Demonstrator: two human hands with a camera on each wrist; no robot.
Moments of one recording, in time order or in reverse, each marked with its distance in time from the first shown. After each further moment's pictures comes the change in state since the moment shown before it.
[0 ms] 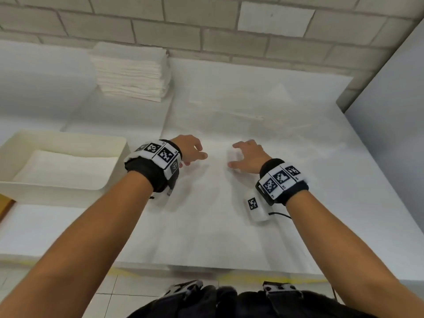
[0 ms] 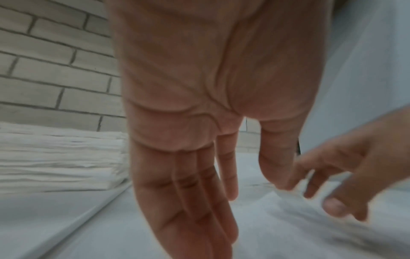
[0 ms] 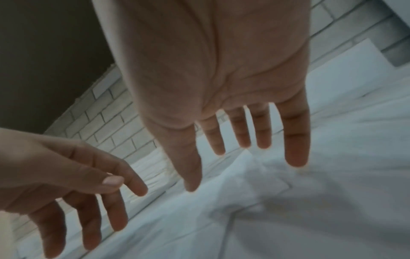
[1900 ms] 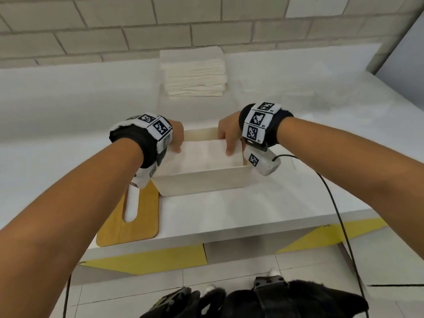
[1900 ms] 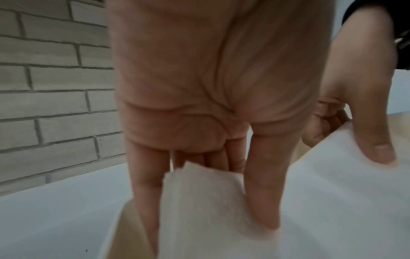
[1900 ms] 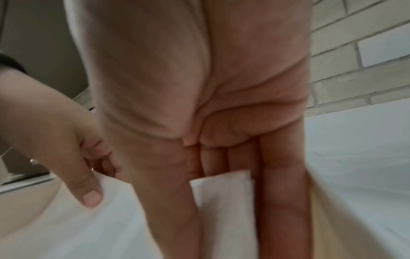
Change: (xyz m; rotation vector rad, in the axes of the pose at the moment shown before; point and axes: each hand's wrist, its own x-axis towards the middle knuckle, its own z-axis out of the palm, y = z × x) left_hand -0.054 -0.218 -0.168 0.775 -0.126 0.009; right_hand 0.002 -0.318 0.028 -0.371 -0.333 -0.070
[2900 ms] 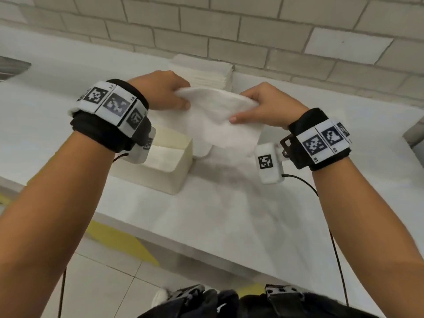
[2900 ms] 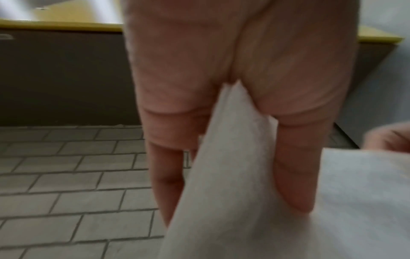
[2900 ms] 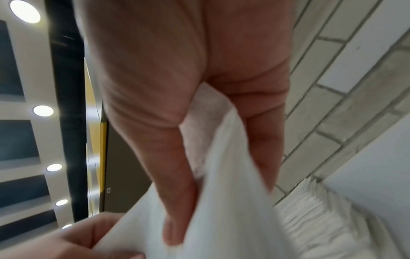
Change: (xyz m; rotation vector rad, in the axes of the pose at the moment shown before) left_hand -0.080 0.140 -0.078 -0.483 0.561 -0.135; right_hand -0.081 0.195 -0.022 0.468 0.513 -0.577
